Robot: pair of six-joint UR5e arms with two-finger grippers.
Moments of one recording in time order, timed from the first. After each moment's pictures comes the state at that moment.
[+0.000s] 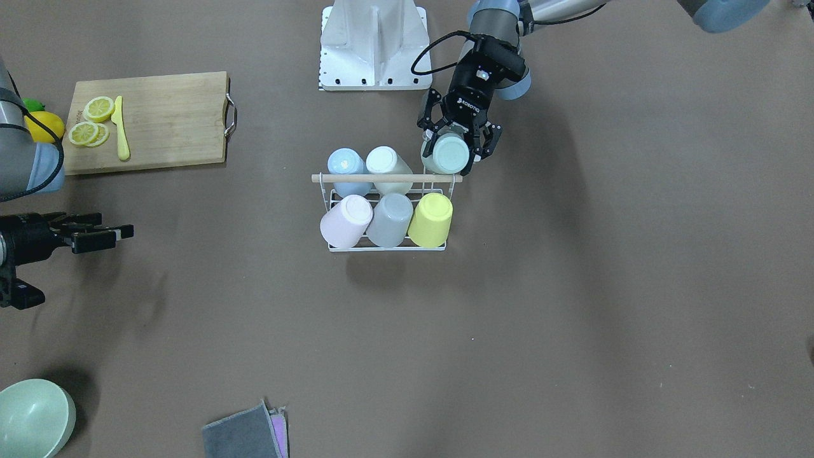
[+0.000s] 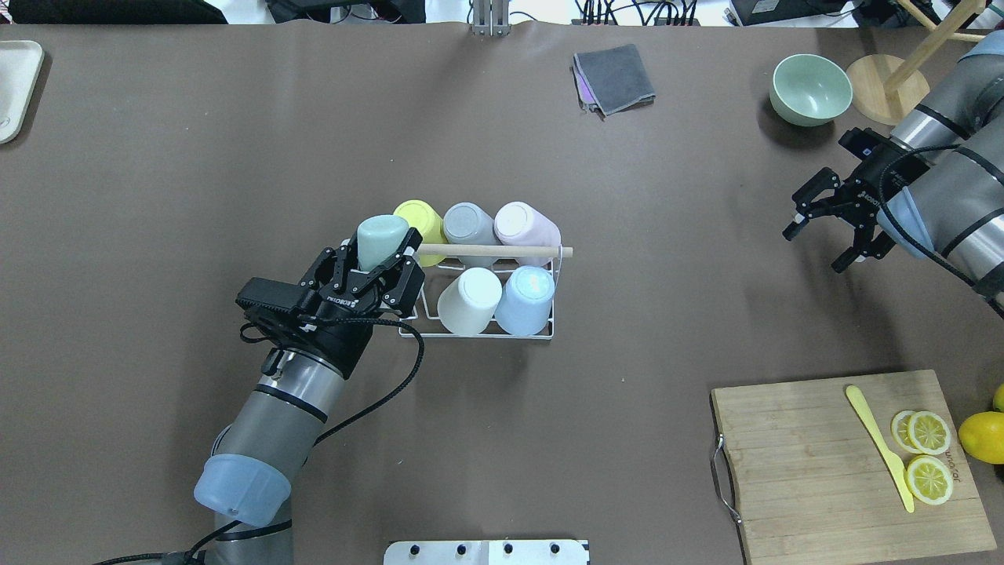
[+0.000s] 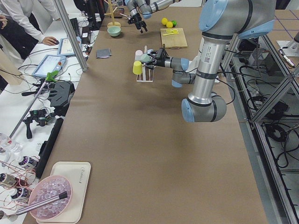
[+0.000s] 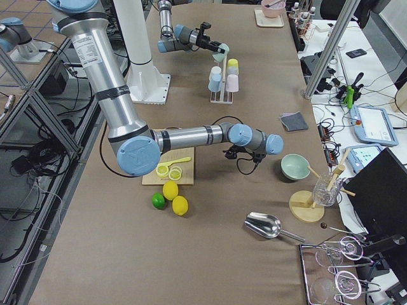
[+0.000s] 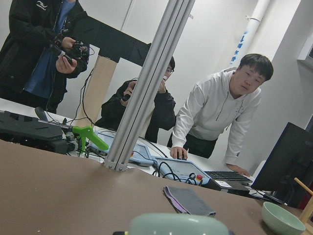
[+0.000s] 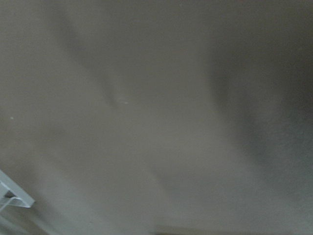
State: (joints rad) left arm -0.20 -2.01 -1.58 -3.00 -0.55 -0.83; right arm 1.11 -1.22 1.32 -1.90 2.88 0.28
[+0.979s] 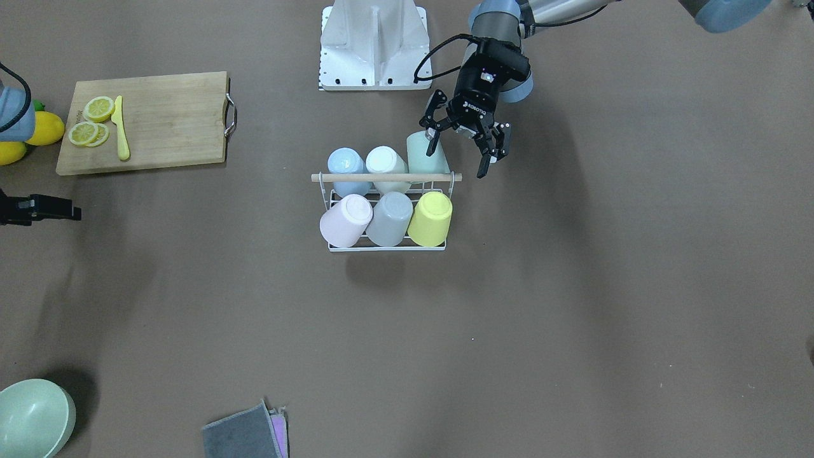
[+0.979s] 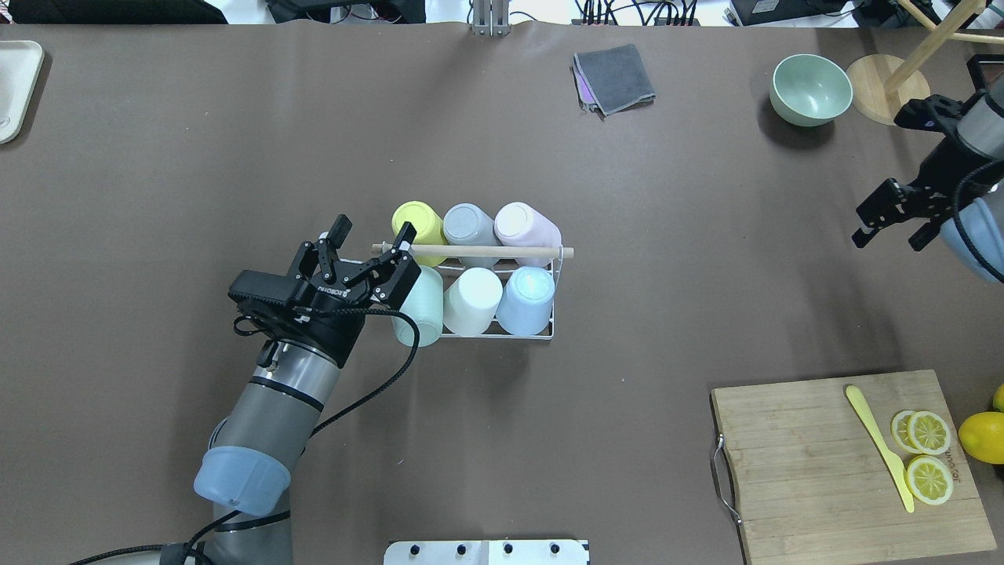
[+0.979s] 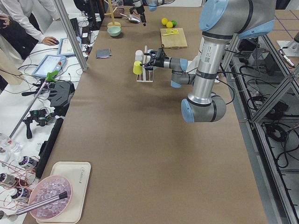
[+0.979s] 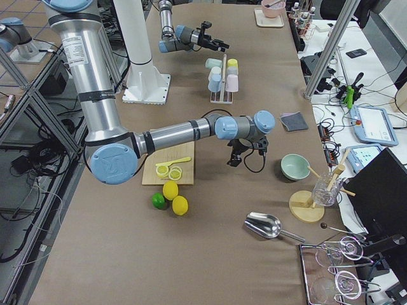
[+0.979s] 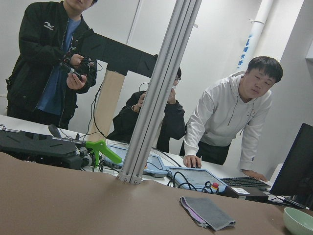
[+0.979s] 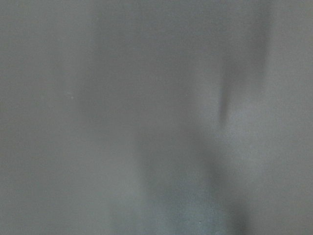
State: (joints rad) left arm -0.22 -2.01 -1.58 -3.00 -0.53 -0.81; right arm 1.17 -1.39 1.65 -1.74 2.51 0.28
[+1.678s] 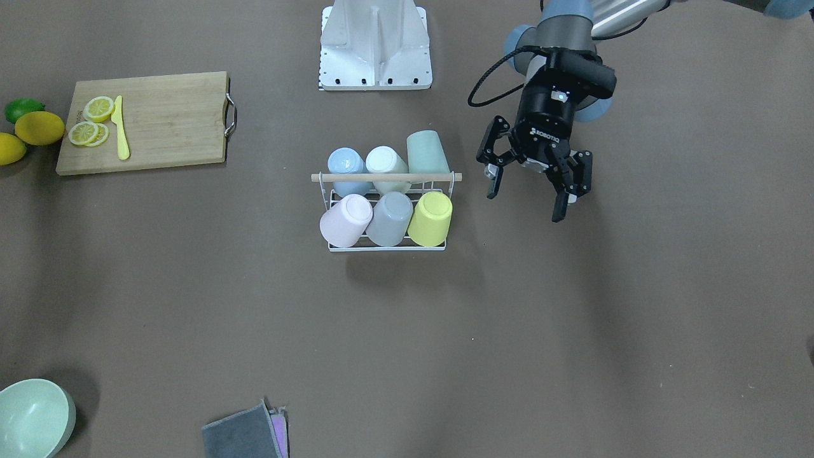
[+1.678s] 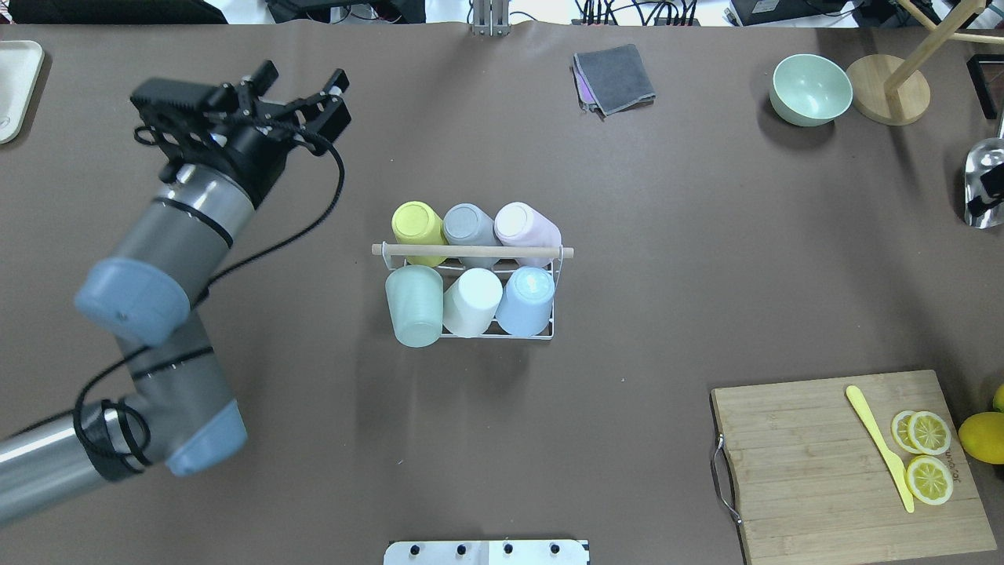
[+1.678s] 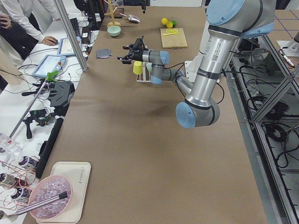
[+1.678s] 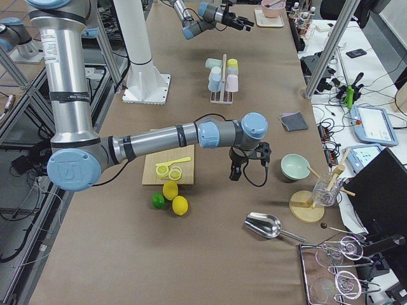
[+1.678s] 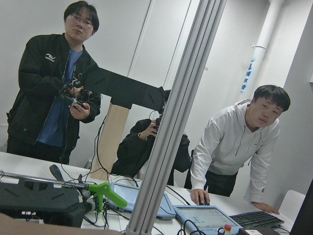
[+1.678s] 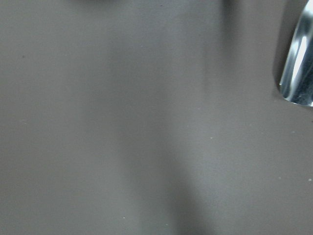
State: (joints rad) left arm -0.60 -1.97 -1.69 -2.76 -0.92 -0.81; right arm 1.39 -1.50 1.72 -1.71 2.45 0.24
